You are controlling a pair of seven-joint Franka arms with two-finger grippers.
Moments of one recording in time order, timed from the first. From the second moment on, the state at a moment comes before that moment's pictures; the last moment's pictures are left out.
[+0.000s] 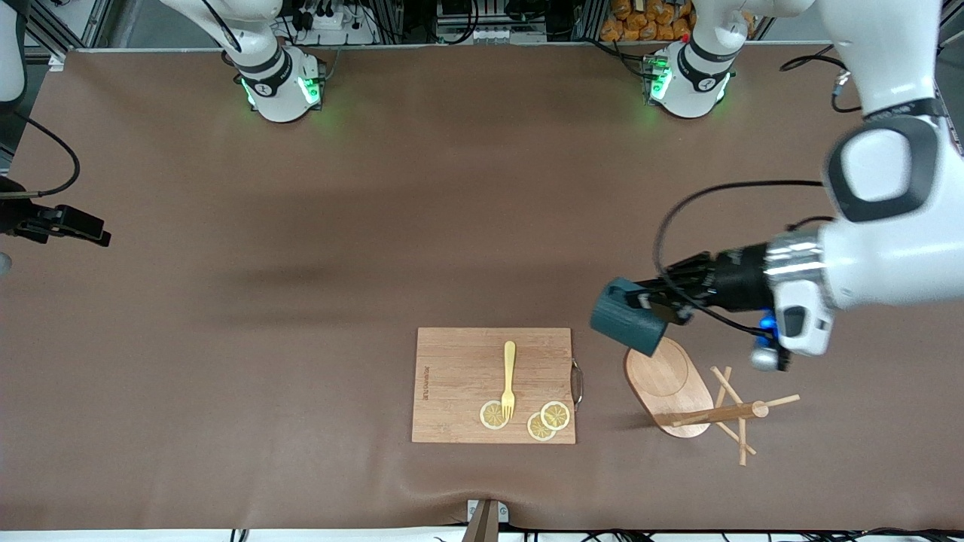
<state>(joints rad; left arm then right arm) -0.24 0.53 0.16 -1.16 -0.92 1.59 -0.79 -0.19 0.10 0.07 -1.59 -0.02 1.62 -0.05</state>
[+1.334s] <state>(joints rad) -0.02 0.71 0.19 -1.17 -1.14 1.39 -0.24 -0.19 0.10 0.08 -1.59 -0.02 1.62 -0.05</state>
